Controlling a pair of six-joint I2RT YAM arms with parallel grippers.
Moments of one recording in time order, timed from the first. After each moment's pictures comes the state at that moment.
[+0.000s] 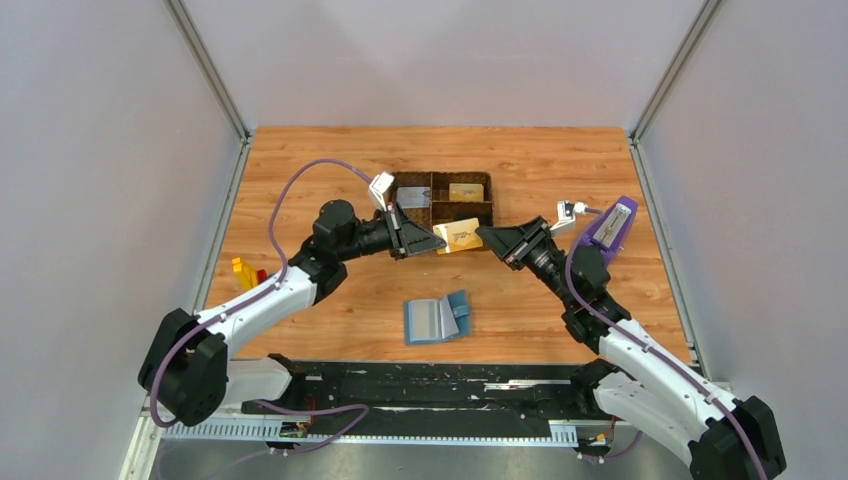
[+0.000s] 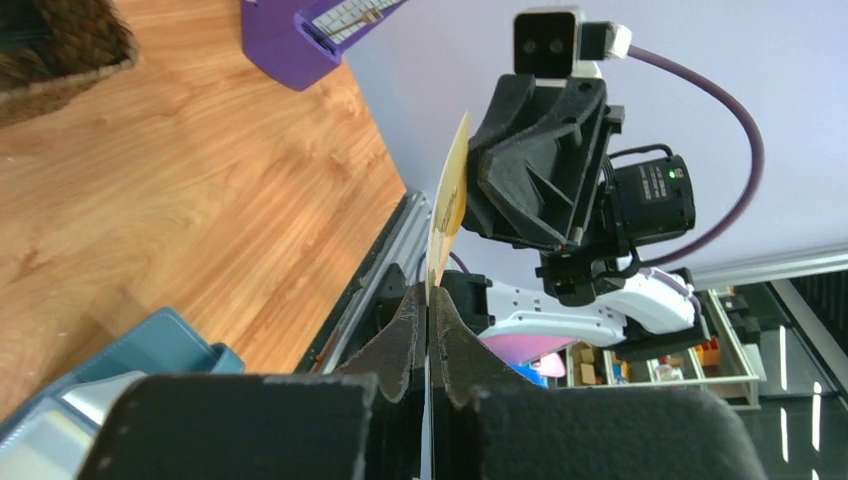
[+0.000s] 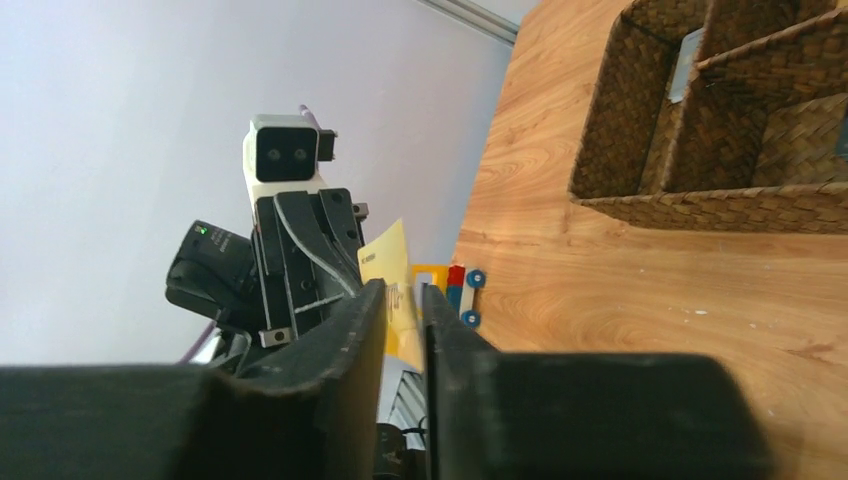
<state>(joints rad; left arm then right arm) -0.59 1.23 0.70 0.47 0.63 -1.08 0.55 0.83 0.45 0.45 -0.15 1.18</state>
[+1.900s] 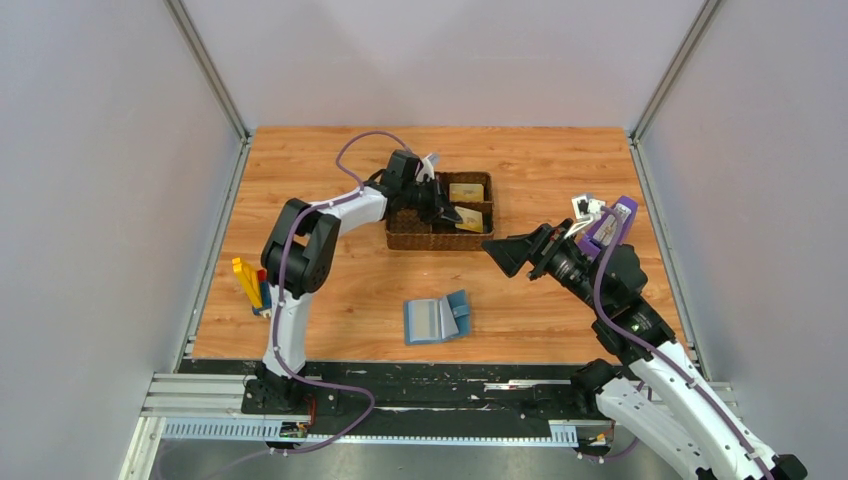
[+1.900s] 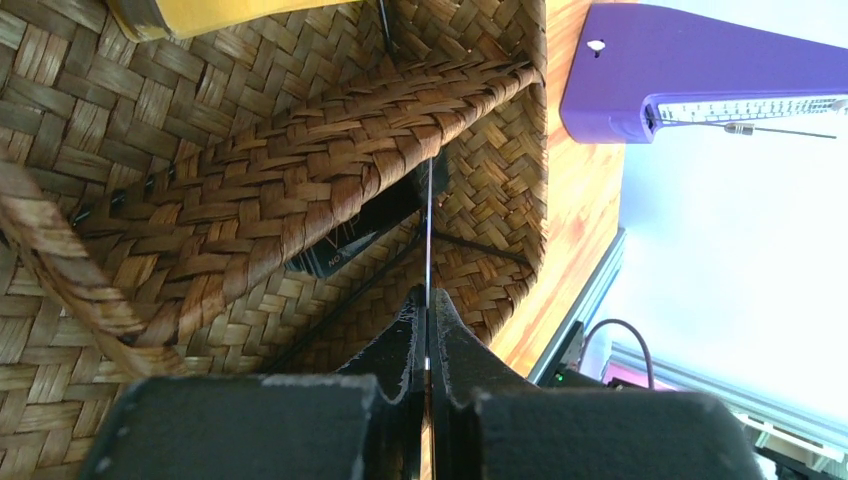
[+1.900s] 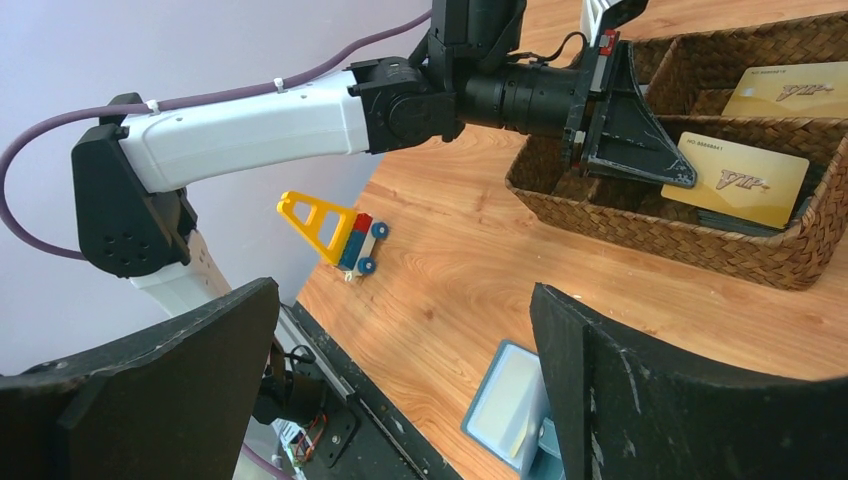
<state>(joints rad) -0.51 2.13 1.50 -0.08 0.64 -0.74 0.55 0.61 0.66 -0.06 -0.22 0.71</state>
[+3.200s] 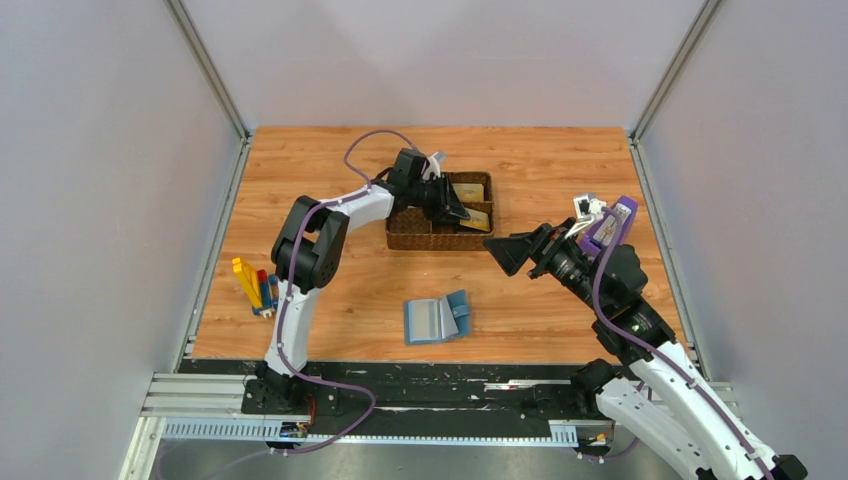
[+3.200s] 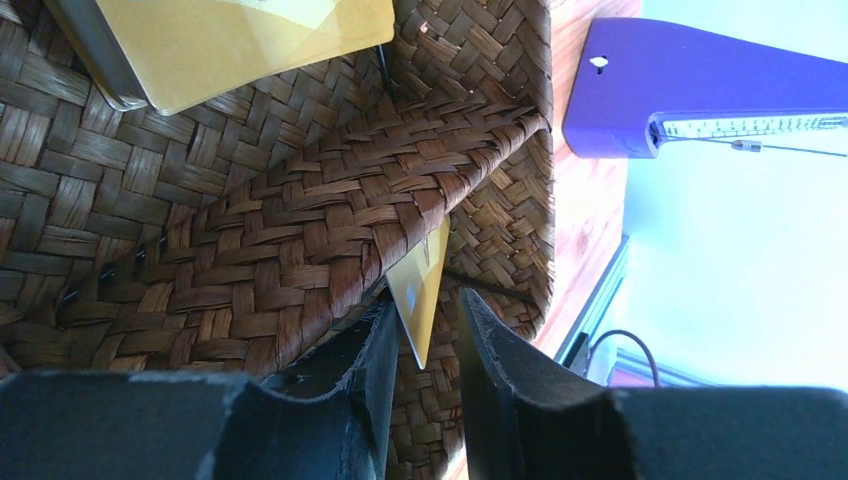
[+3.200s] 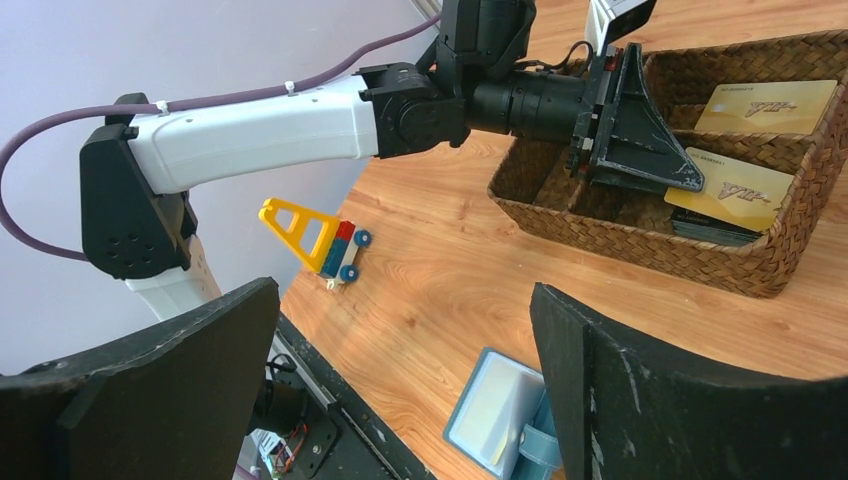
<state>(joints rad) -0.51 2.21 1.58 -0.05 0.65 -0.76 0.55 0.61 0.66 -0.06 -0.19 0.67</state>
